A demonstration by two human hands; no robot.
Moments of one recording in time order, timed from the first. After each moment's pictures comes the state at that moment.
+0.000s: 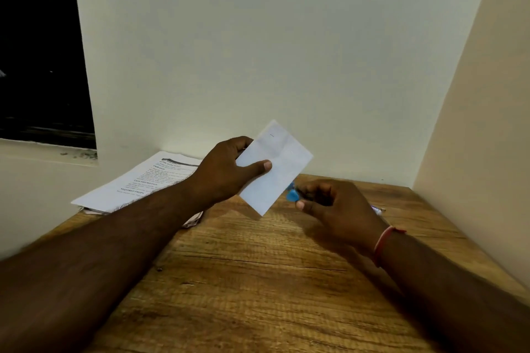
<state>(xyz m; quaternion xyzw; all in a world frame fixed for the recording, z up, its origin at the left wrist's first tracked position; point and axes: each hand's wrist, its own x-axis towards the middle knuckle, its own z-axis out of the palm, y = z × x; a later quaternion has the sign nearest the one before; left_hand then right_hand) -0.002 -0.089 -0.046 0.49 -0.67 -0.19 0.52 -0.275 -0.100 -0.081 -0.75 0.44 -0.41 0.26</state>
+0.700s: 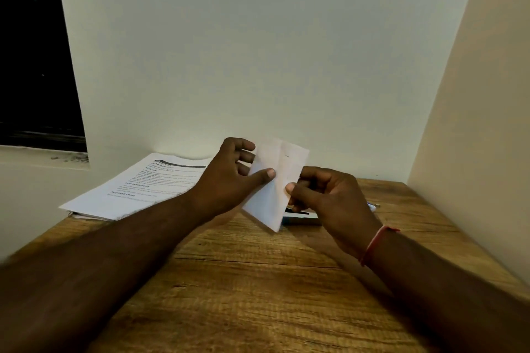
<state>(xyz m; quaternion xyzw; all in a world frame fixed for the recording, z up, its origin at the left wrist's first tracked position) -0.015 -0.092 -0.062 0.49 -0.66 -0.22 0.53 -0.257 -0.080 -0.071 -0.68 0.33 -0.53 0.39</state>
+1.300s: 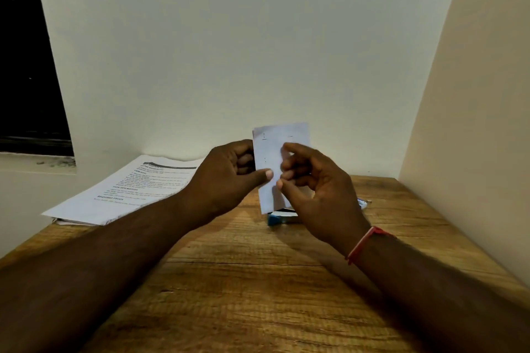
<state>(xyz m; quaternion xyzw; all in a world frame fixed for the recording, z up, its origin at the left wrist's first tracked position) -0.034 -0.060 -0.046 0.37 -0.70 -0.29 0.54 -0.249 -0.062 -0.063 -0.74 0.30 -0.58 0.16</state>
